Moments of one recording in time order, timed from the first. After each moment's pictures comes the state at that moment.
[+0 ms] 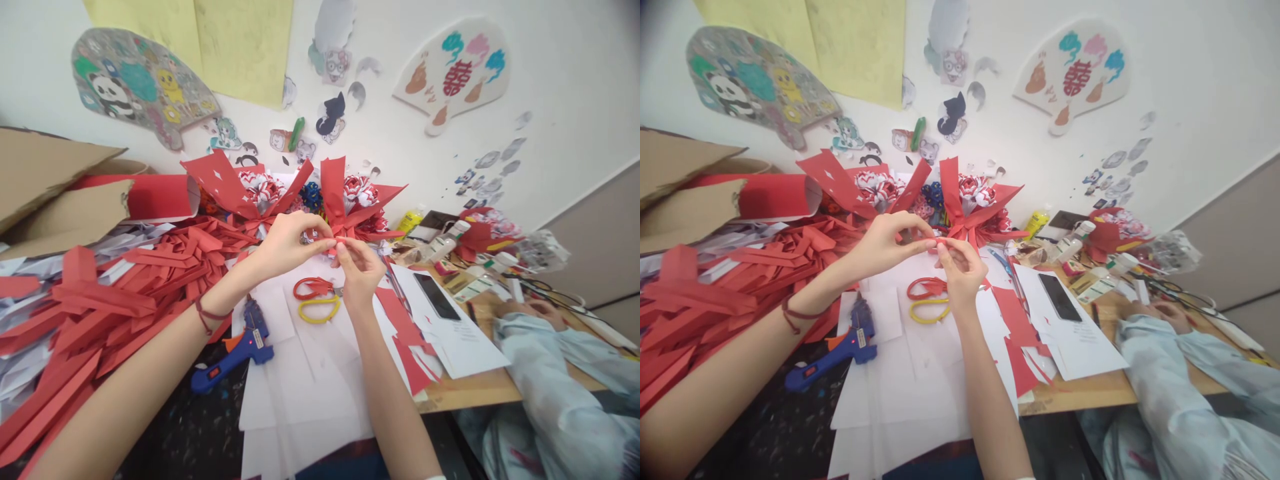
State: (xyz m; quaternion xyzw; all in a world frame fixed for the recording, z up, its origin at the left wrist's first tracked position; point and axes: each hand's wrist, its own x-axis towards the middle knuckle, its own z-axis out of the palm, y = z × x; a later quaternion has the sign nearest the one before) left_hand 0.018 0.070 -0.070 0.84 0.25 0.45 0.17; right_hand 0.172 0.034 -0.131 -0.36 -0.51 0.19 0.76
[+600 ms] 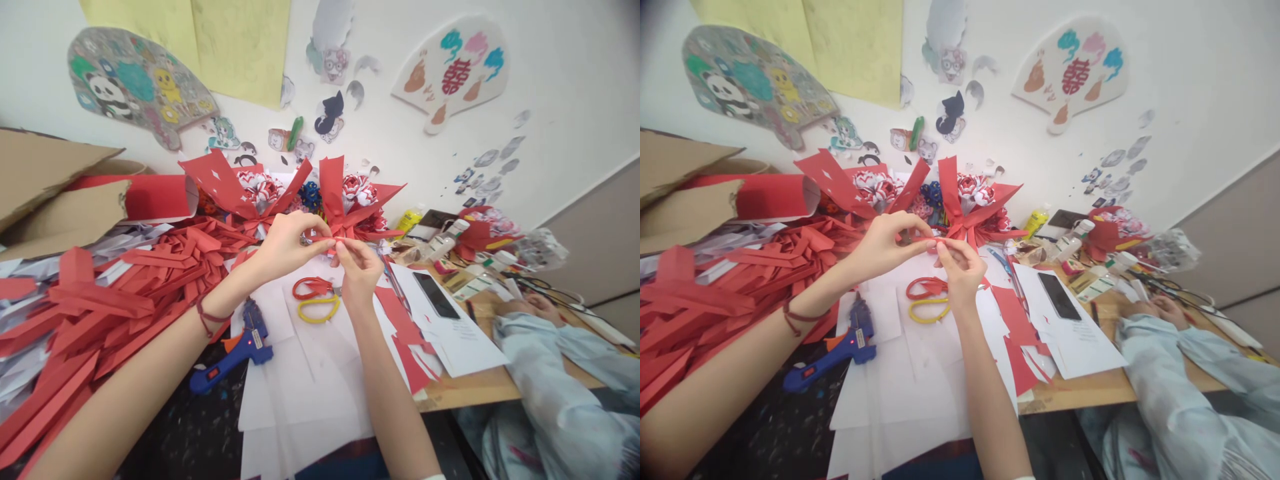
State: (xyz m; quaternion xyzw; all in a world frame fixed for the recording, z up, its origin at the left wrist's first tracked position) left_hand 0.022 0.069 -0.074 0.84 0.27 0.46 0.14; right_hand 0.171 0.036 -0.128 -0.34 -0.48 0.24 0.77
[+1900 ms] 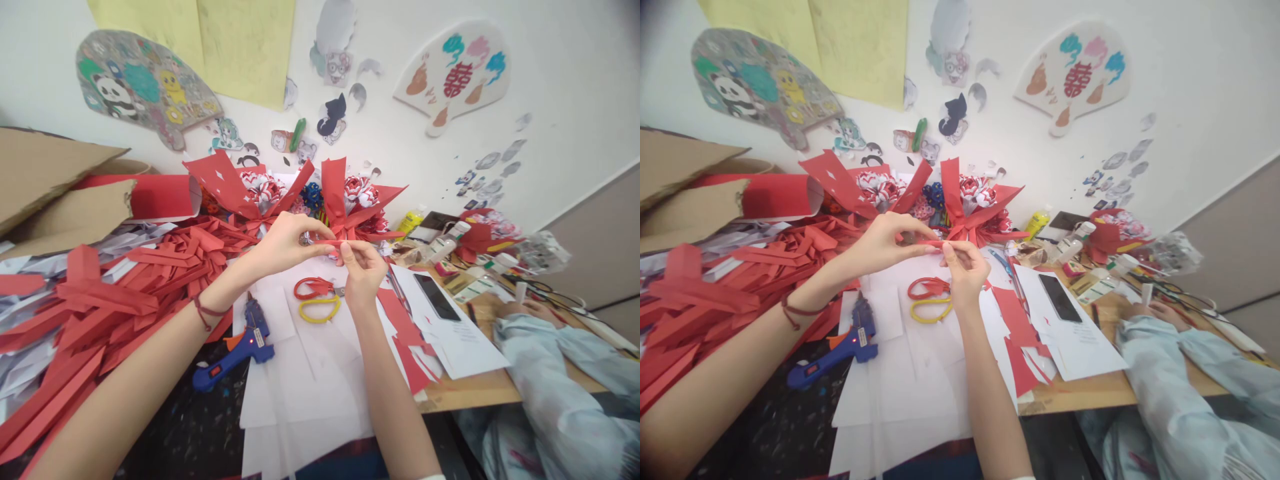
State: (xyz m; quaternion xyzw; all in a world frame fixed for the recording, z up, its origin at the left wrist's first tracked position) left_hand 0.010 0.074 -0.069 0.86 0.21 0.42 0.16; right_hand 0.178 0.033 -0.129 -0.36 -0.51 0.21 0.75
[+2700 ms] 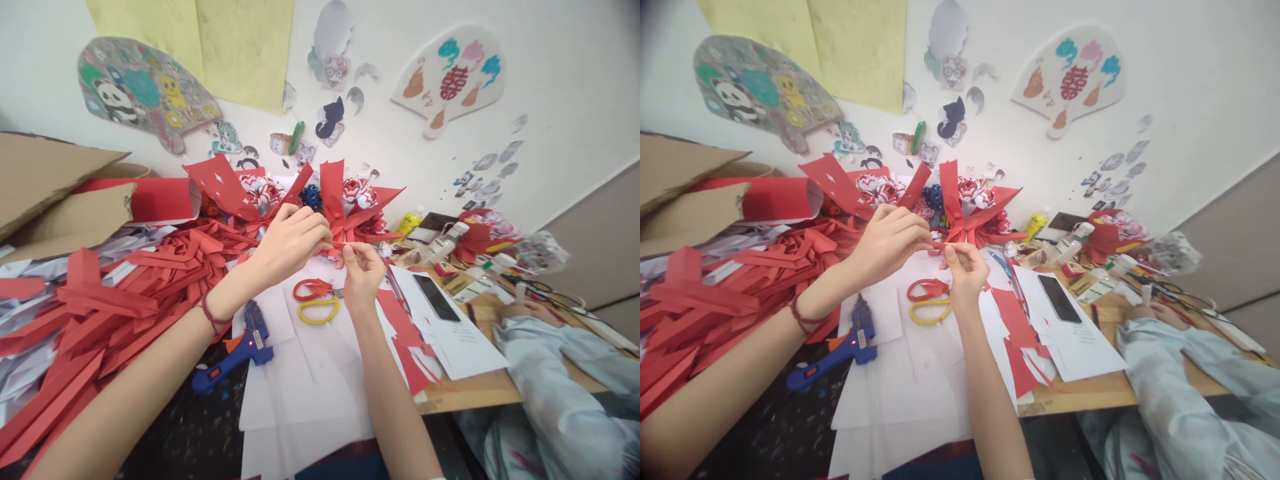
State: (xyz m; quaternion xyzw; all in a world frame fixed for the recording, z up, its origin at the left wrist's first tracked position) left_hand 0.016 0.069 -0.074 0.87 0.20 0.41 -0.17; right_hand 0.179 0.034 -0.131 -0.35 -0.49 0.24 0.76
